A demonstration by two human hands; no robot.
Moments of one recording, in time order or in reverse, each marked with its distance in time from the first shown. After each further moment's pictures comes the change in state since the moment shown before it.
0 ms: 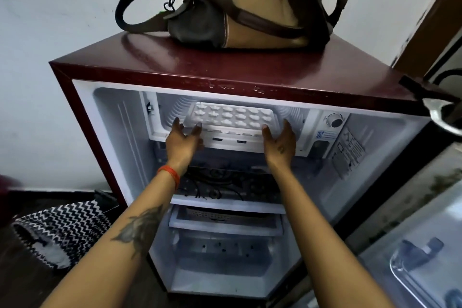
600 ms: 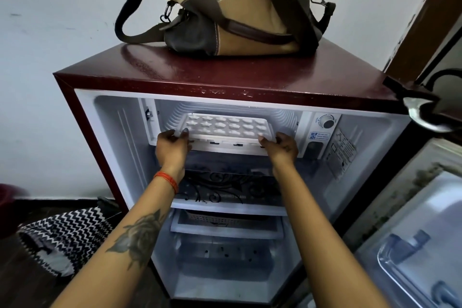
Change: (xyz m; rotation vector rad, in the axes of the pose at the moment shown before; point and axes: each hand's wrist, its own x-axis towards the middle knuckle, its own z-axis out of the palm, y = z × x) left_hand -0.007 0.003 -0.006 -0.147 0.198 -0.067; right_hand 0.005 0.002 -0.011 0.201 -0.080 0.301
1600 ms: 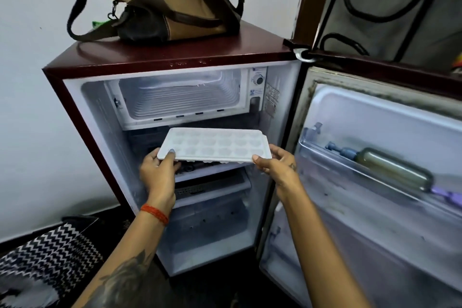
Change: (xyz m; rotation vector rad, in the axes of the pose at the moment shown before) left_hand -0.153 0.002 -0.095 -0.052 -0.271 -0.029; right_hand -0.229 0.039 -0.105 0.452 0.062 0.073
